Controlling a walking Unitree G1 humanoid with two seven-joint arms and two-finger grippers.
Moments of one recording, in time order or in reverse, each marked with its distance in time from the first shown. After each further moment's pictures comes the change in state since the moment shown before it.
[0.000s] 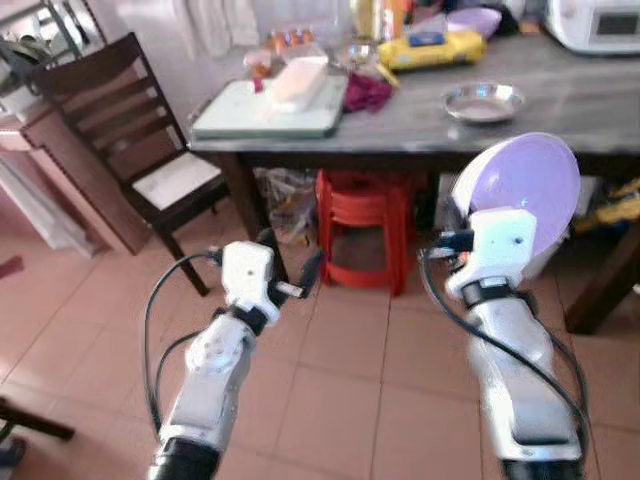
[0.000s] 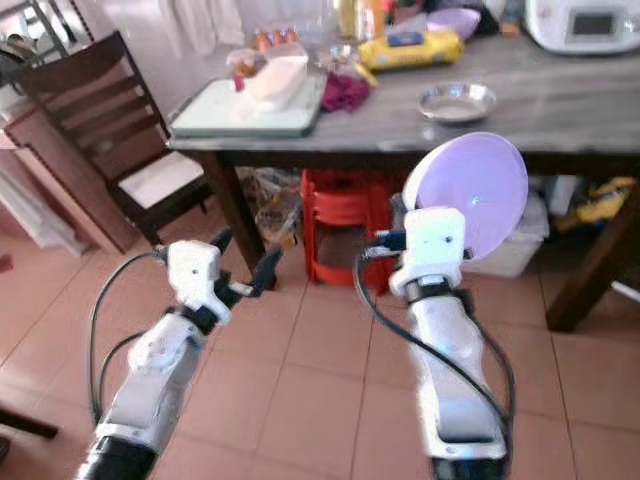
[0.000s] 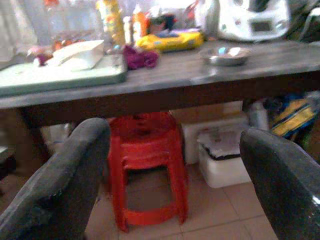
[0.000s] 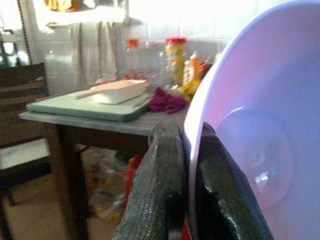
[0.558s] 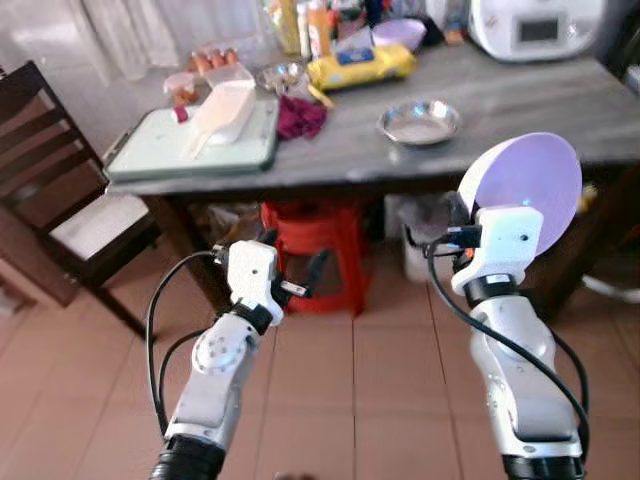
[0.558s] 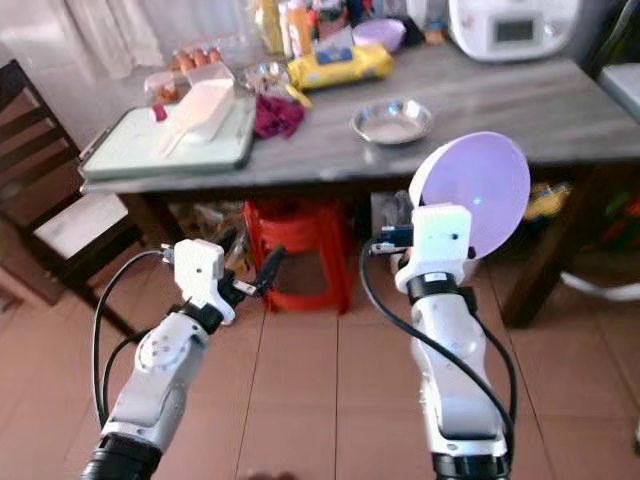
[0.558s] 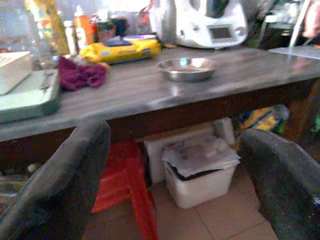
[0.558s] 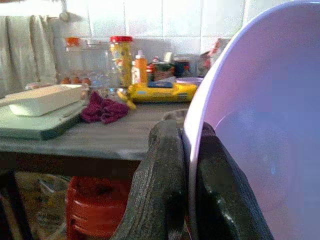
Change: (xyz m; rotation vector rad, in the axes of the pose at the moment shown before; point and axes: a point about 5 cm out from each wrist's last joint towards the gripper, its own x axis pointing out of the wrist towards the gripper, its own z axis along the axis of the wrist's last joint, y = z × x) left arm 0.001 -0.004 -0.003 -0.011 0.005 -0.008; right arm 0.002 -0.005 0.002 0.002 -0.008 -0.011
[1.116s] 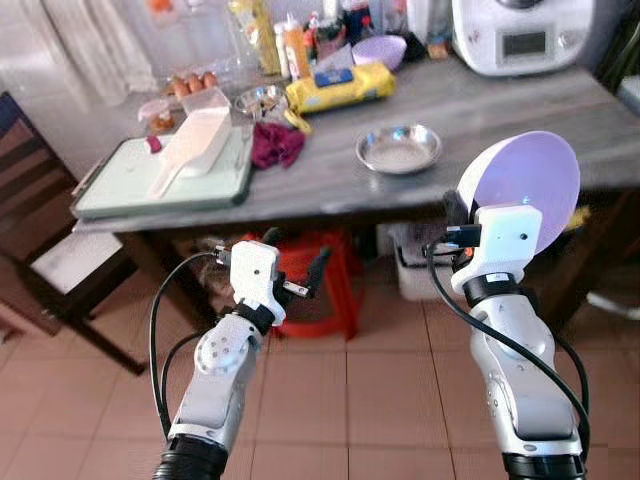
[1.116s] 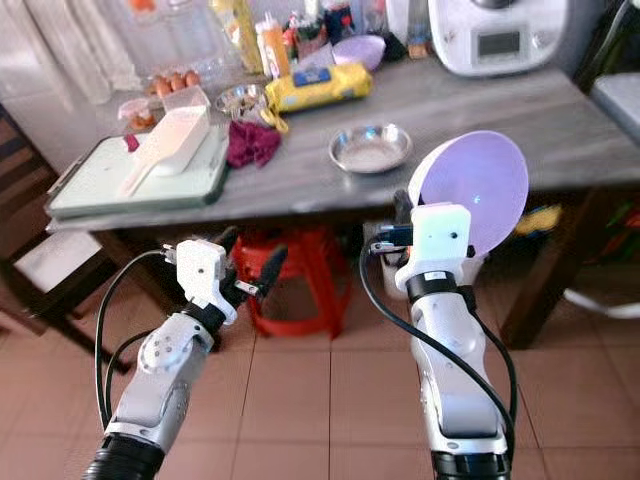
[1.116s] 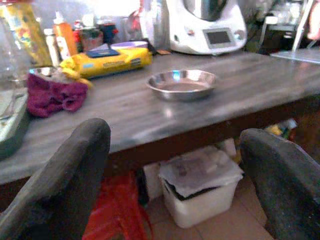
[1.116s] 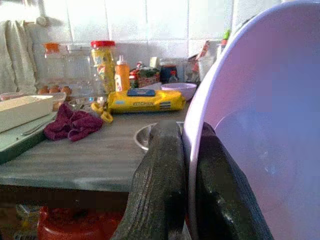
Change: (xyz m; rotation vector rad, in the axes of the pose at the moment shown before) left arm 0.004 -0.007 0.002 -0.008 -0.015 -0.021; right arm 0.000 -0.004 -0.001 -0.008 0.004 -0.007
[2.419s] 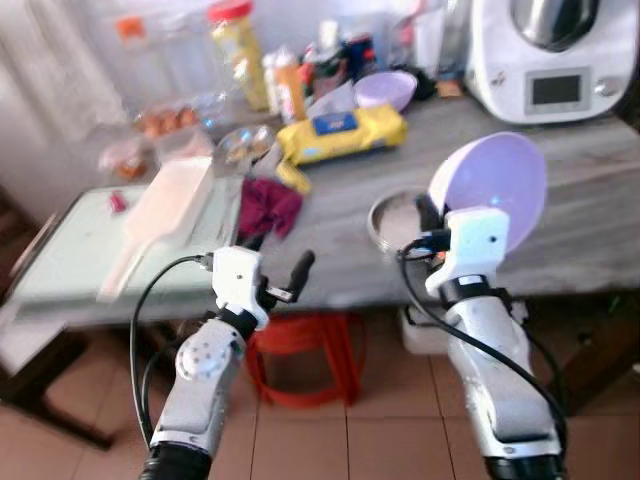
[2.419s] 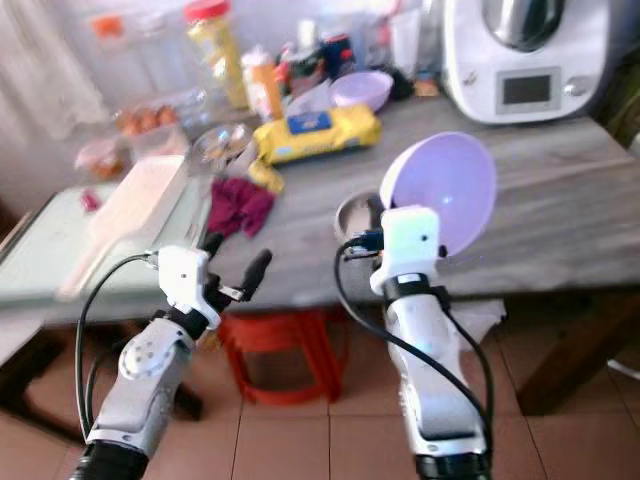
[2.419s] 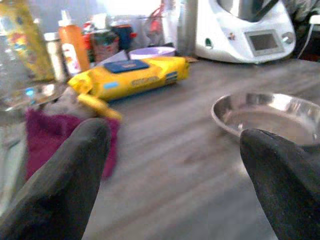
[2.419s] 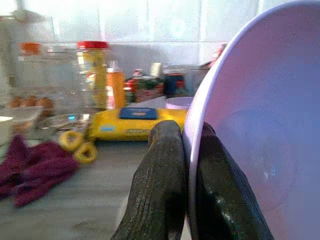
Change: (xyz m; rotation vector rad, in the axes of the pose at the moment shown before) left arm -0.007 0.008 -0.001 0.006 0.004 -0.002; right arm 0.002 0.014 0.000 -0.016 -0.006 0.039
